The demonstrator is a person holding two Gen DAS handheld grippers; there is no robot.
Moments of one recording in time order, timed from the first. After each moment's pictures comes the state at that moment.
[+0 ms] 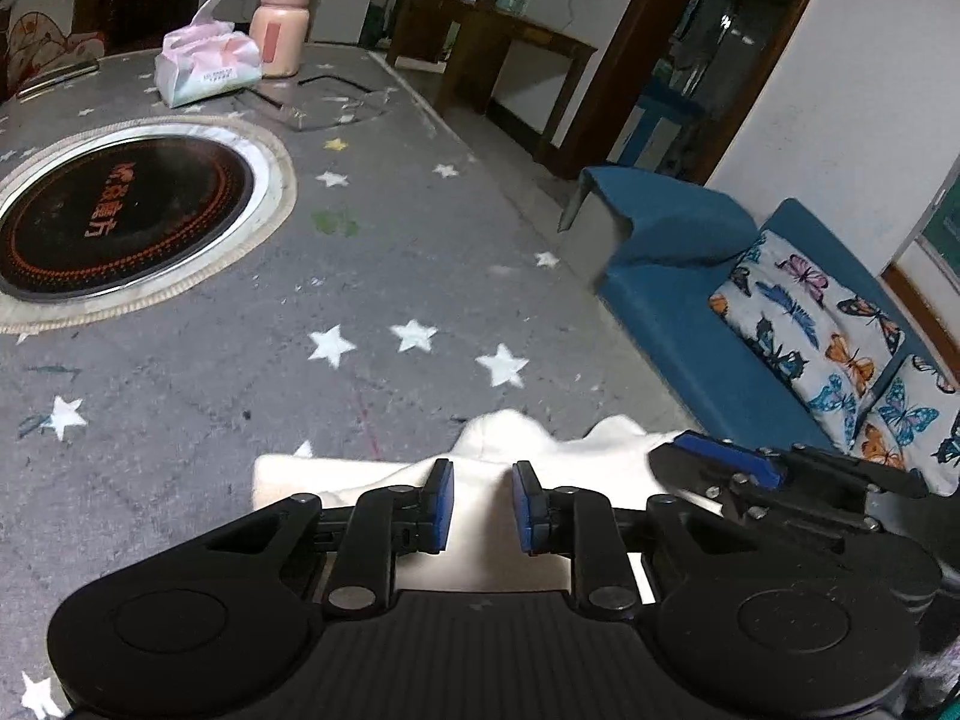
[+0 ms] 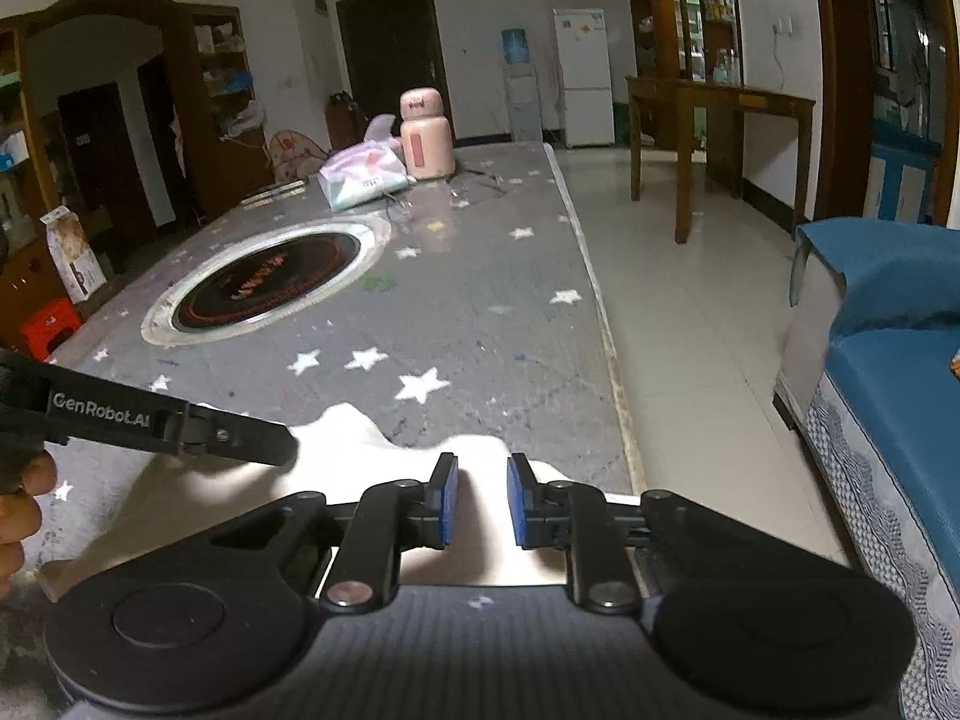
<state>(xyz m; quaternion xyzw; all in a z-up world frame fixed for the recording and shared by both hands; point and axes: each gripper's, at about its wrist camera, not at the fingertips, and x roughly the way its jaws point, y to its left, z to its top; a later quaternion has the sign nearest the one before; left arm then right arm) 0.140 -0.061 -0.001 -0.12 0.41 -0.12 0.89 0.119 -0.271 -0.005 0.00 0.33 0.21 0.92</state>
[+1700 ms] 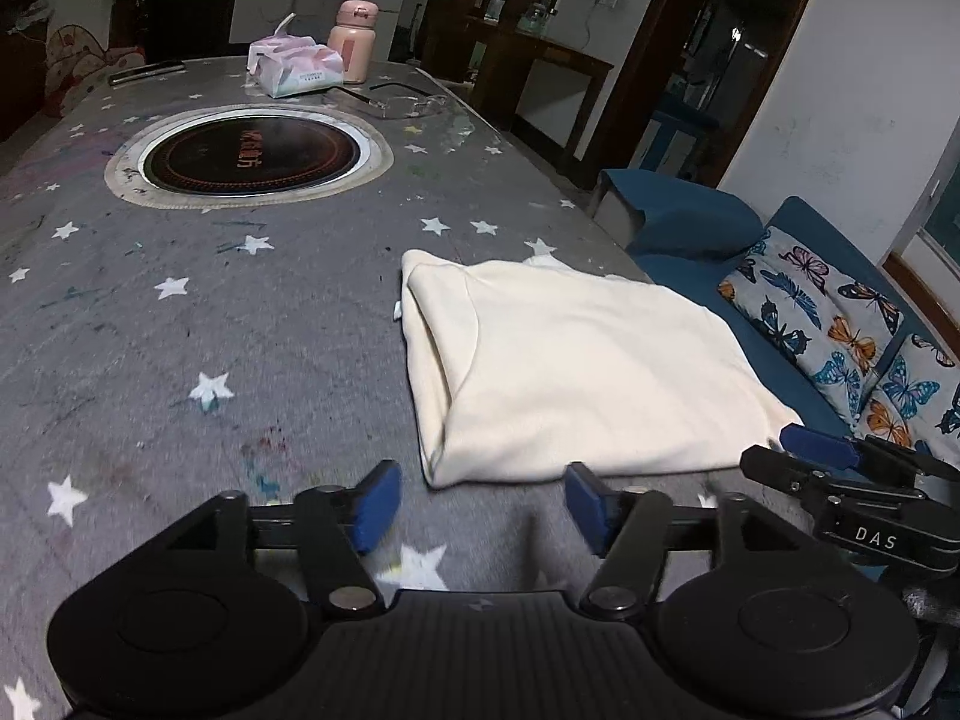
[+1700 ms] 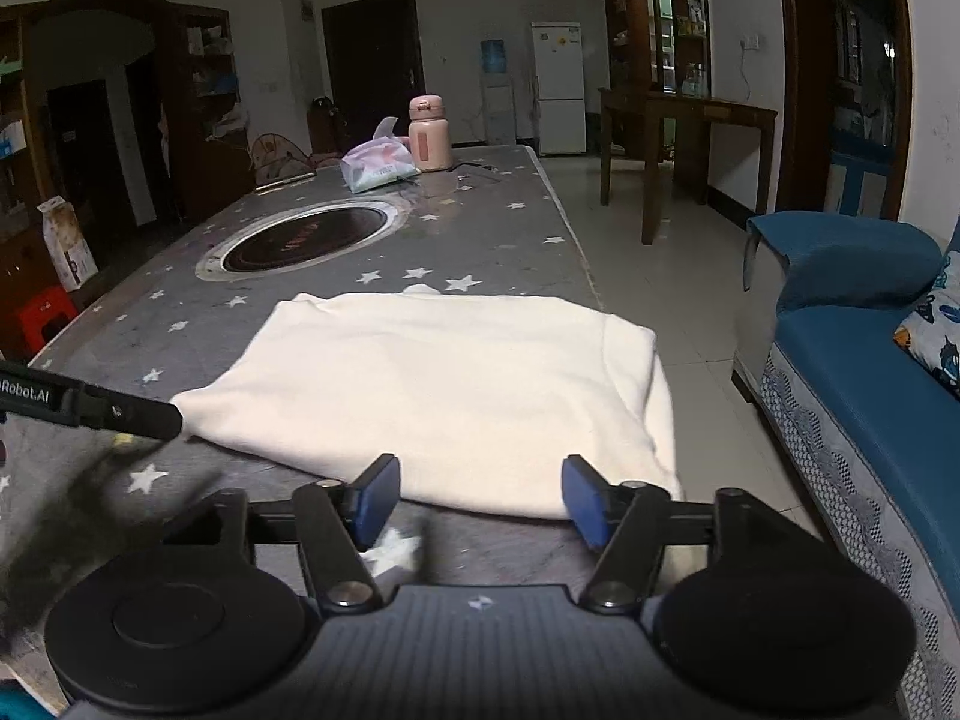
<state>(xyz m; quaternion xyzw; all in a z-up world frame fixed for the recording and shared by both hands) -0.026 -0.017 0.007 -0.11 0.40 -0.09 0.91 -0.037 -0.289 0.007 -0.01 0.32 0.17 0.93</state>
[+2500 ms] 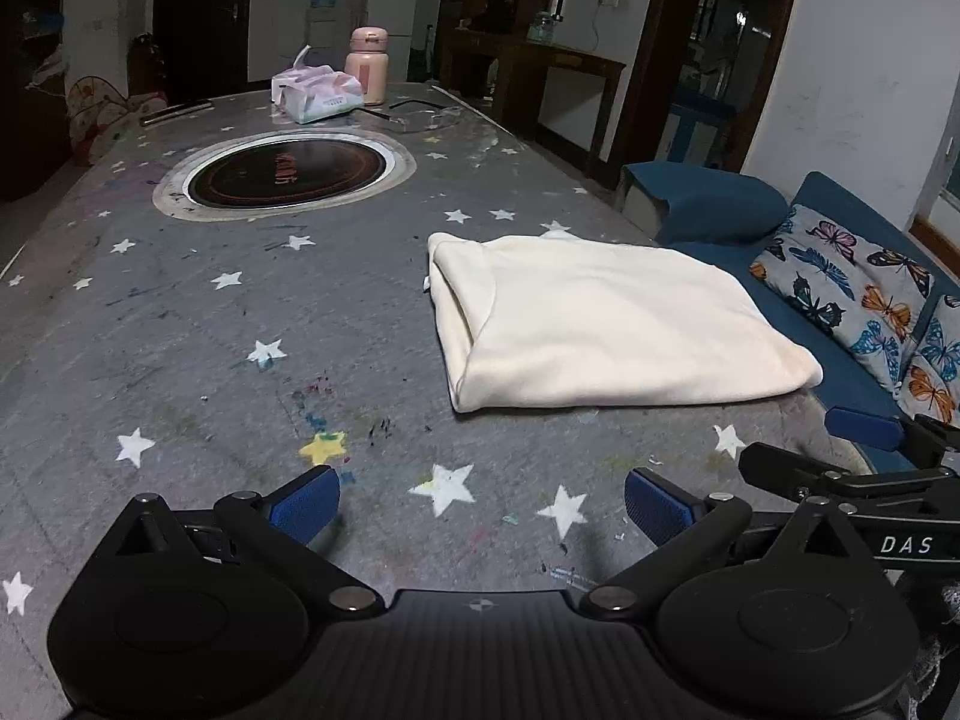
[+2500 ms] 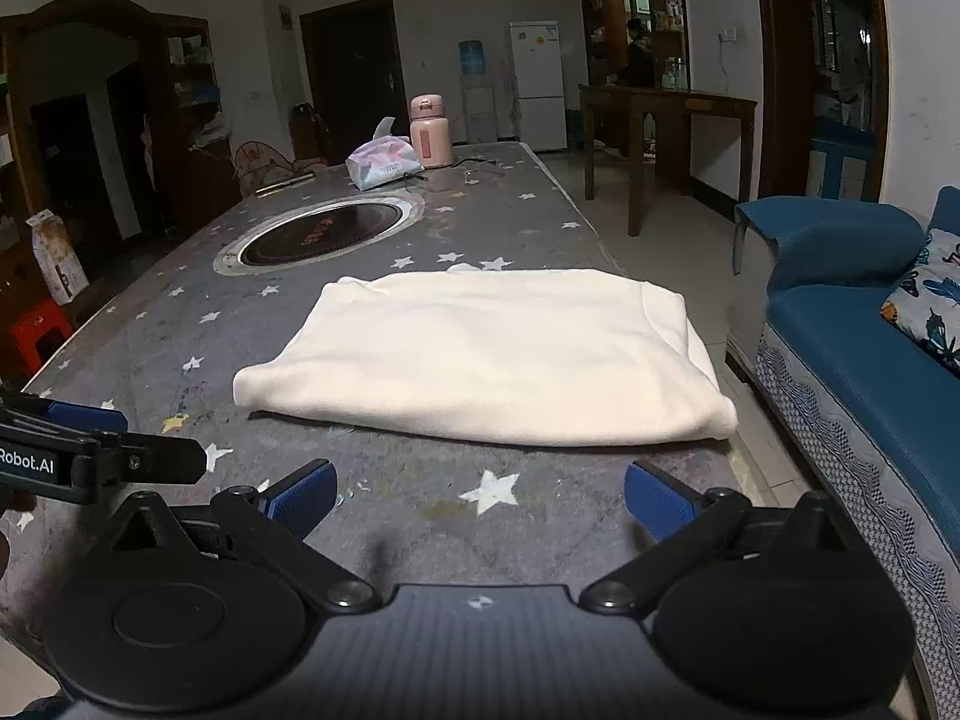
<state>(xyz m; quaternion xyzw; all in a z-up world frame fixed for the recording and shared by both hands) -0.072 -0.028 0.007 -0.05 0.38 -0.05 0.92 -0.082 -0.255 0.009 0.01 0.32 0.15 0.93</state>
